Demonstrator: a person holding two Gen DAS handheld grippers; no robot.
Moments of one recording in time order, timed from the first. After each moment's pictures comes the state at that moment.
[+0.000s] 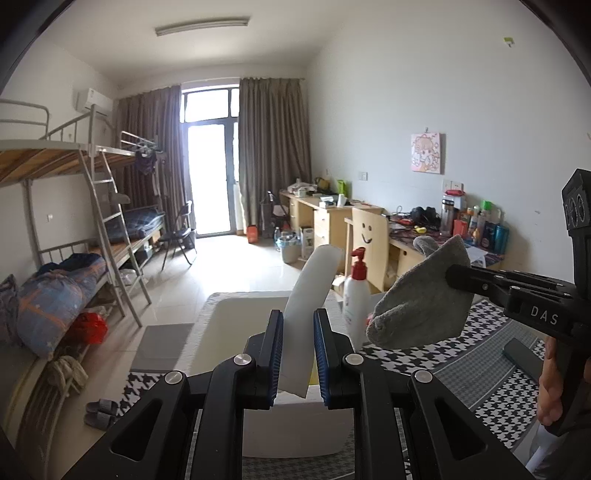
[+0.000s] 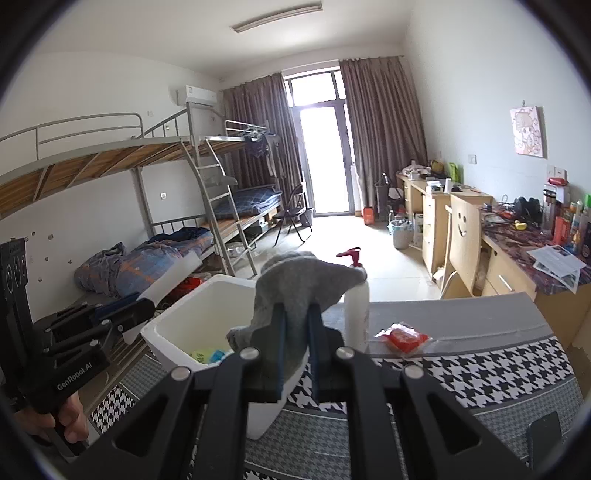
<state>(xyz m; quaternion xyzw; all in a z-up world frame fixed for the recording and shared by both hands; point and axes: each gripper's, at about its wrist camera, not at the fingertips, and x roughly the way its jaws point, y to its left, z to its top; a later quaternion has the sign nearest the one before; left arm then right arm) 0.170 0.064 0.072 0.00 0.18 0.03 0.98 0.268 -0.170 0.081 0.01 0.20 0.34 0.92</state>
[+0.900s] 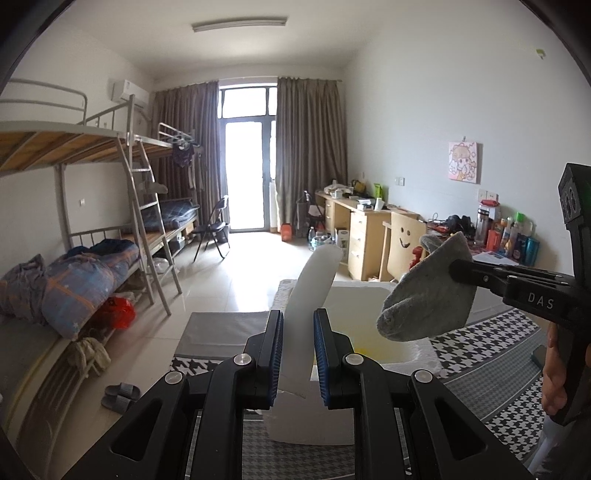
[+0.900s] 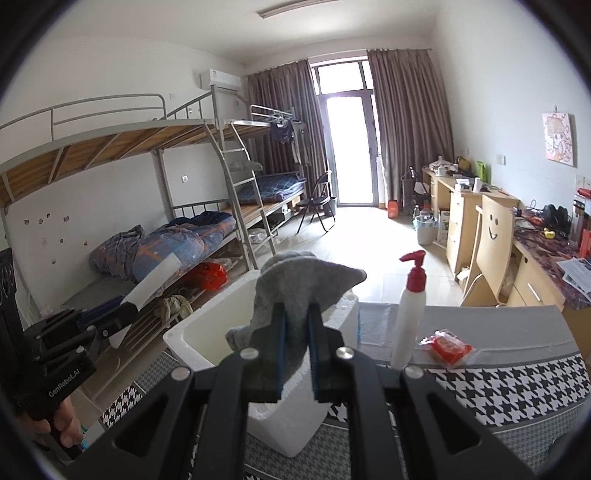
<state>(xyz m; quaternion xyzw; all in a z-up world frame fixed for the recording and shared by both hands) 0.152 0.111 0.065 -0.02 0.18 0.10 0.98 0.272 -0.110 0.082 -0.02 0.22 0.38 0.90</state>
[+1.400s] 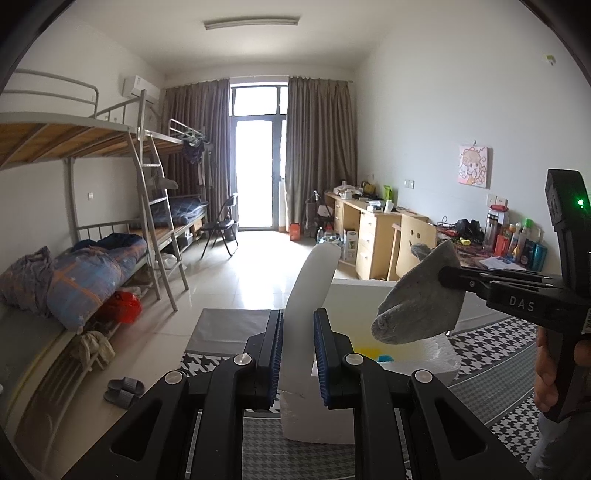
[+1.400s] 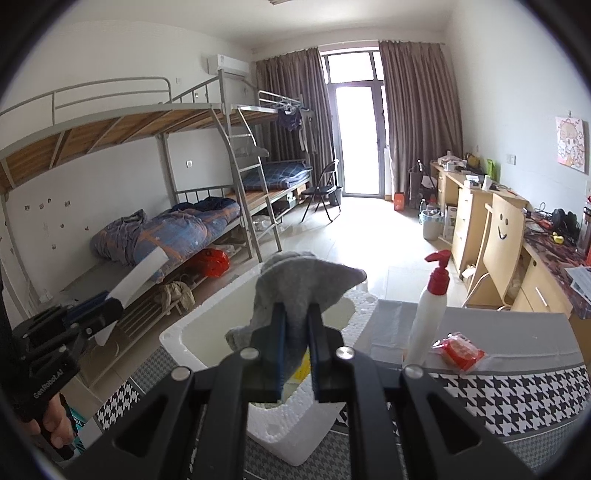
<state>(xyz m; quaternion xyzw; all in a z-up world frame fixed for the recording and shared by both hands) 0.149 0.119 0.064 -0.03 0.18 0.11 0.98 0.281 -0.086 0.074 -0.04 0.23 0.38 0.89</state>
